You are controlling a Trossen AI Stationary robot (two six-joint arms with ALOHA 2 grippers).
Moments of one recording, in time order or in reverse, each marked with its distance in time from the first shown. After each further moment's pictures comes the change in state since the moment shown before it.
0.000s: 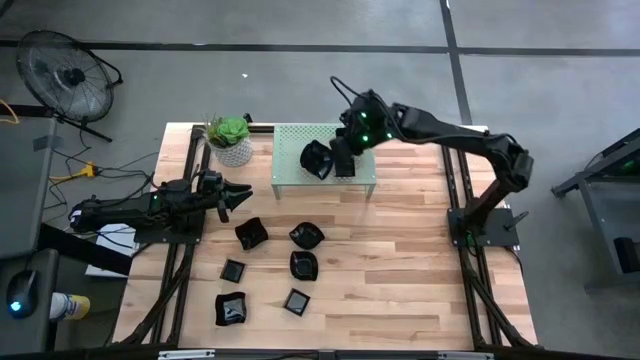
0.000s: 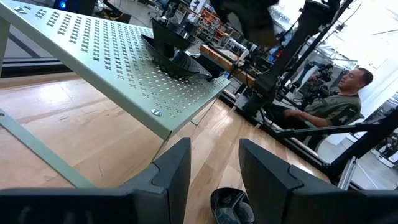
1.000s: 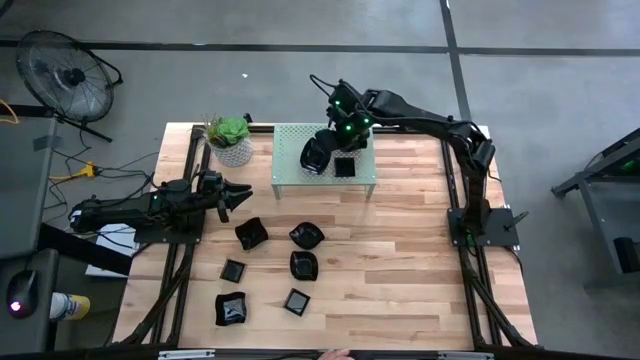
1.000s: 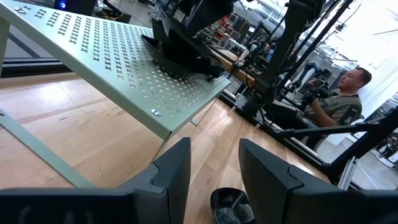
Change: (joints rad) left arm 0.000 0.000 0.000 0.000 0.000 0.000; right arm -0.079 0.298 0.318 -0.315 0.000 -0.067
